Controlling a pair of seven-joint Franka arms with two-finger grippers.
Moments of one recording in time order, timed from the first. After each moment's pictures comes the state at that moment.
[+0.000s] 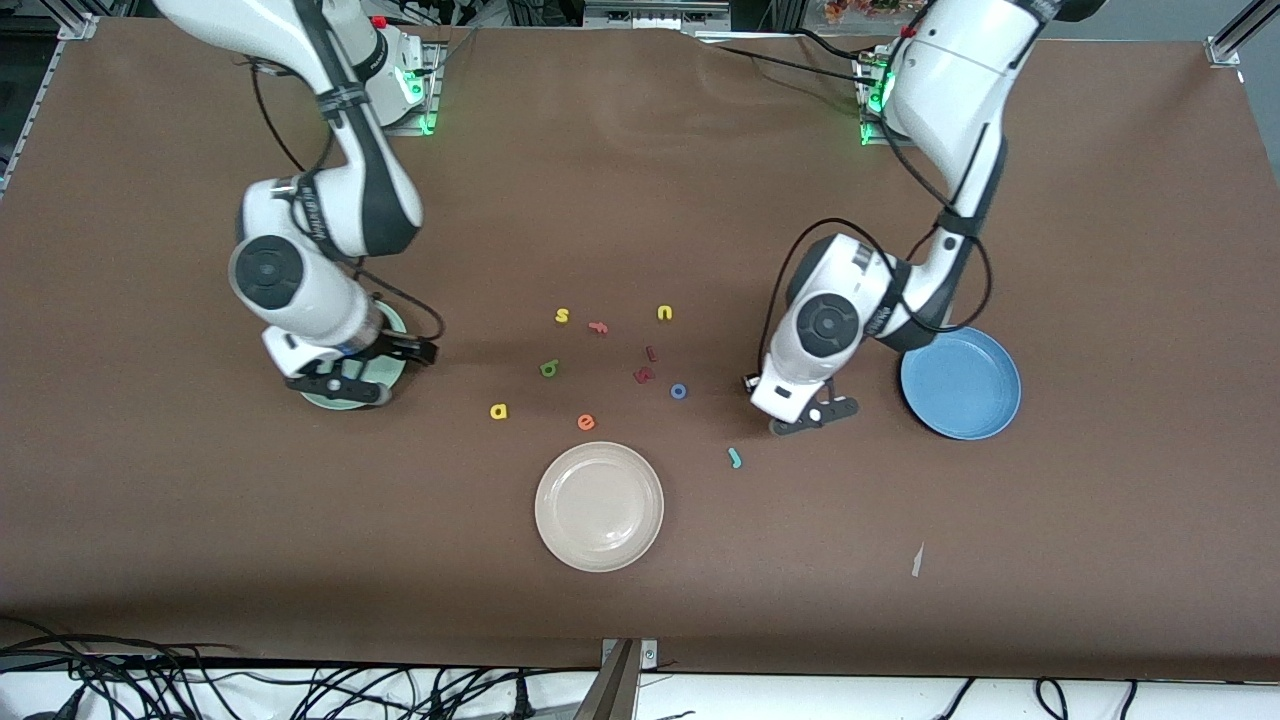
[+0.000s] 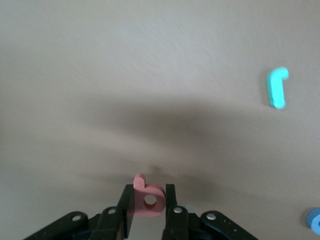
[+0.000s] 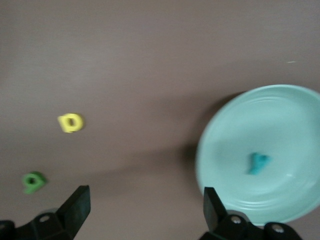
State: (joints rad) left arm -0.40 0.64 -0.03 -1.66 -0.02 2.17 -0.67; right arm 0.59 0.42 -0.27 -1.86 0.15 2.21 0.44
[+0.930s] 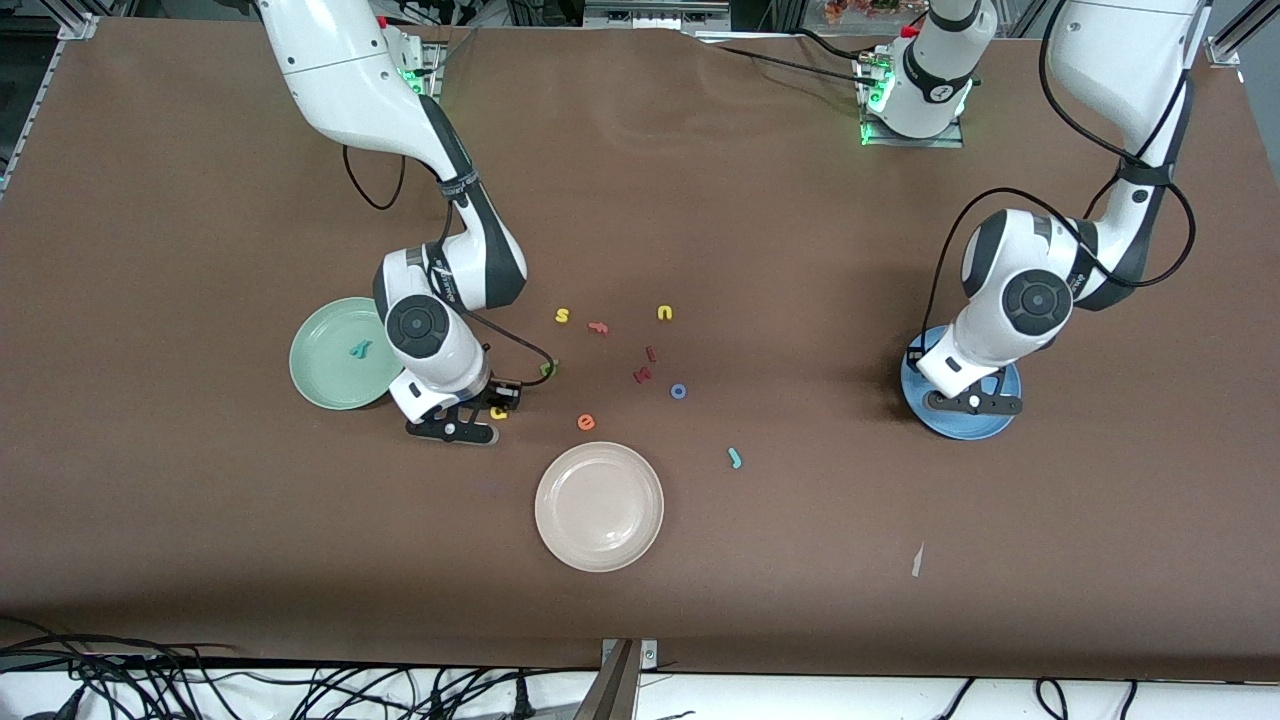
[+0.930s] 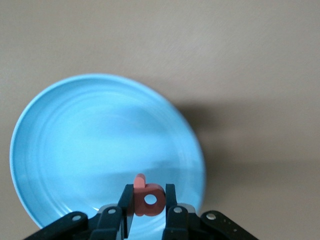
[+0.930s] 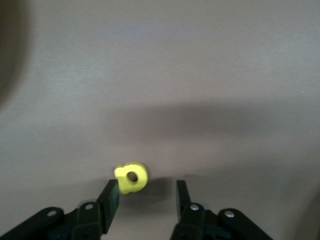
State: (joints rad) left arm -0.07 0.40 -0.03 -2.12 0.19 2.42 -0.14; right arm 0.66 0.72 -0.25 -1.68 0.20 2.39 0.42
